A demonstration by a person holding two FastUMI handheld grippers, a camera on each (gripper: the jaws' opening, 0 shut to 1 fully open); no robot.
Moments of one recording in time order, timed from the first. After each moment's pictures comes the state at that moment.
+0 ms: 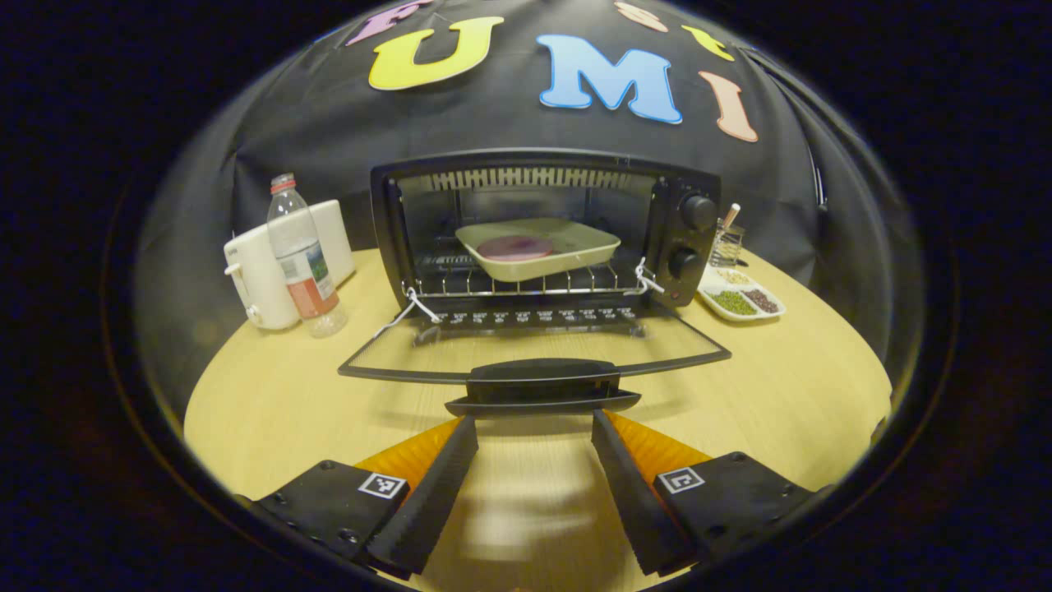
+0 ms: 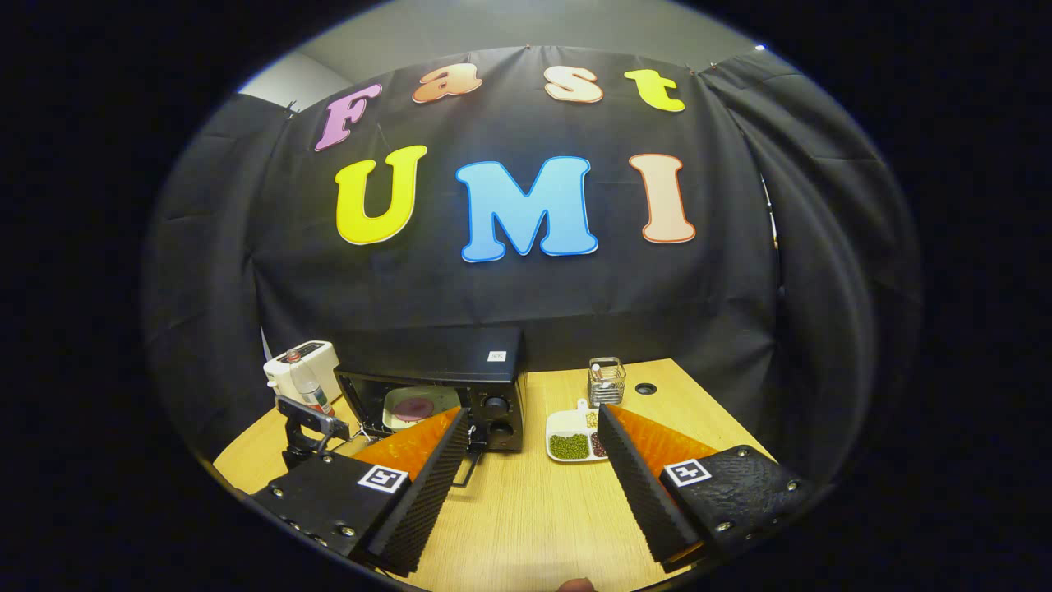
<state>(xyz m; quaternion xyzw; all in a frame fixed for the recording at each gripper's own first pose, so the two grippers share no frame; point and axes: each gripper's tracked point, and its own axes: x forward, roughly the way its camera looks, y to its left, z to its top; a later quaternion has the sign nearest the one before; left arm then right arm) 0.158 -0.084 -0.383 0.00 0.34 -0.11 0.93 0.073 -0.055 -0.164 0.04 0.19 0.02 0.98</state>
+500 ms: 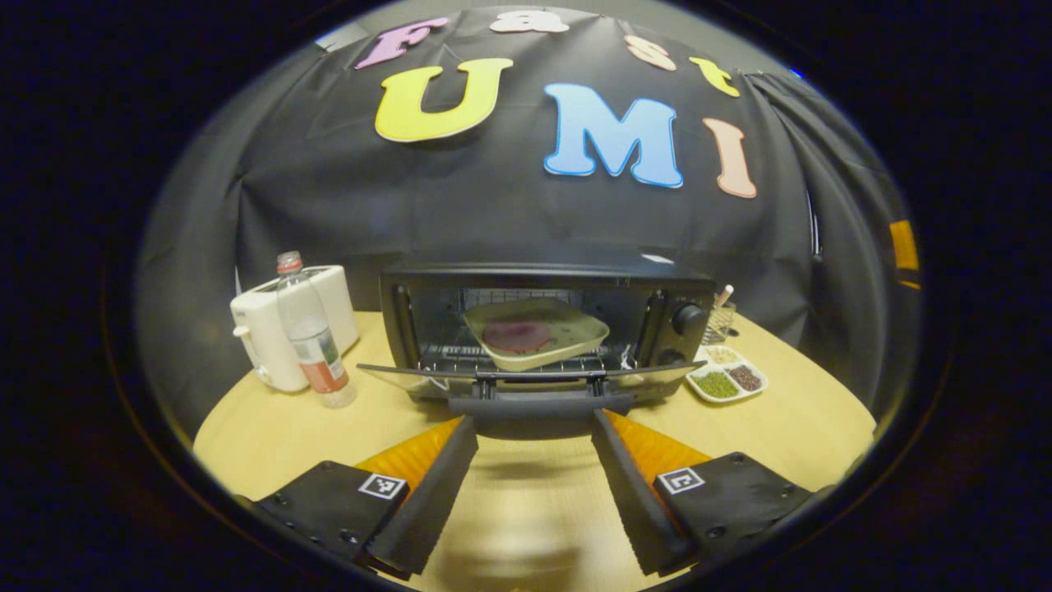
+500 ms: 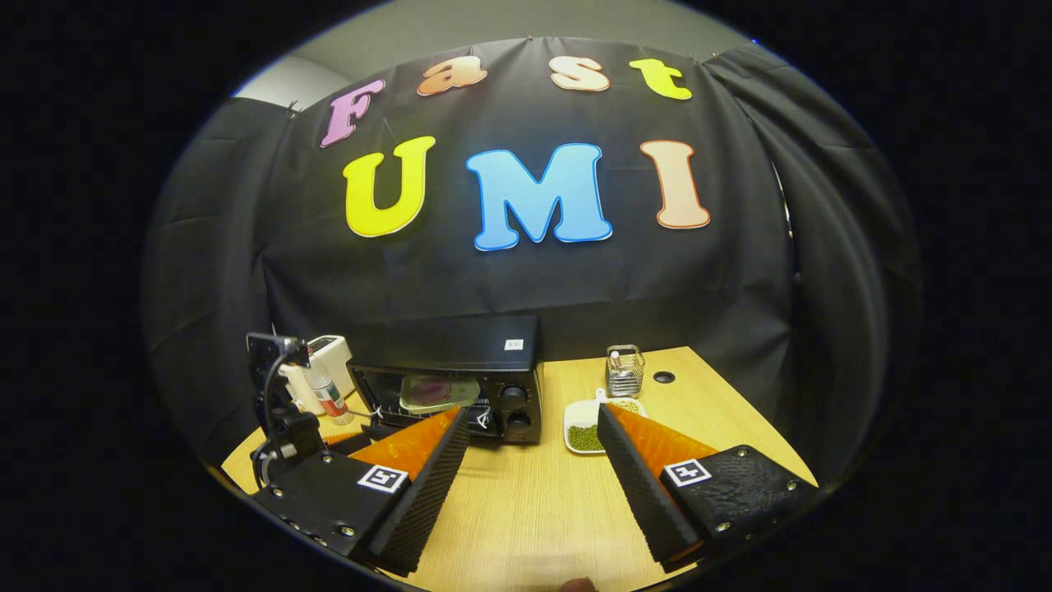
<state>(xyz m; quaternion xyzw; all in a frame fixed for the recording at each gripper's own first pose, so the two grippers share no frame) 0.199 -0.085 -0.308 -0.02 0.25 -0.12 0.96 0.067 -0.040 -0.180 0.05 0.21 0.03 0.98</state>
